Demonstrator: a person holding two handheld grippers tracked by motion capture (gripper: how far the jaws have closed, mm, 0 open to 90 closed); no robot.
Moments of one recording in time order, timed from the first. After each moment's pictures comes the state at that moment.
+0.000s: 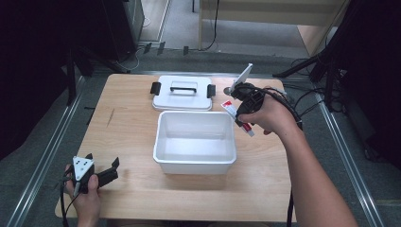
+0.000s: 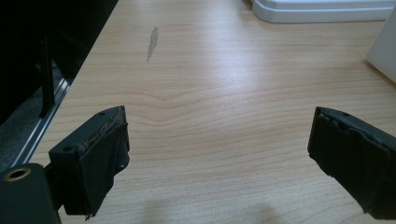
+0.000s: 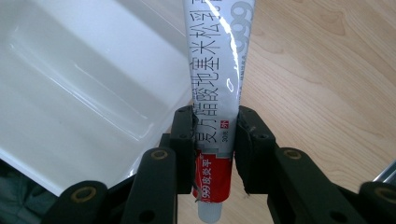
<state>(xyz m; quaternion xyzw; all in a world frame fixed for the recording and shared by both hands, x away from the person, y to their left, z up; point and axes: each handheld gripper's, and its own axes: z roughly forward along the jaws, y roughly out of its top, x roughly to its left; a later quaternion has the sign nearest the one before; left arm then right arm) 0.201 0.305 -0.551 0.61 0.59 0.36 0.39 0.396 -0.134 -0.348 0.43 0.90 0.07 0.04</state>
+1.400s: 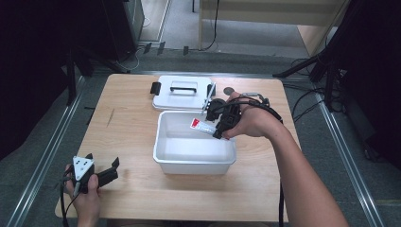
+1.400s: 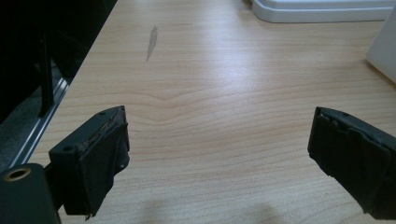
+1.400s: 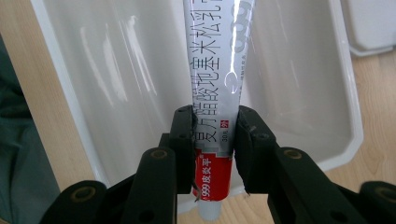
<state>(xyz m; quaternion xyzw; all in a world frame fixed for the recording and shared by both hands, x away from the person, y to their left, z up) 0.202 0.306 -0.551 0.61 0.59 0.36 0.39 0.360 -0.077 -0.359 0.12 0.99 0.10 0.04</state>
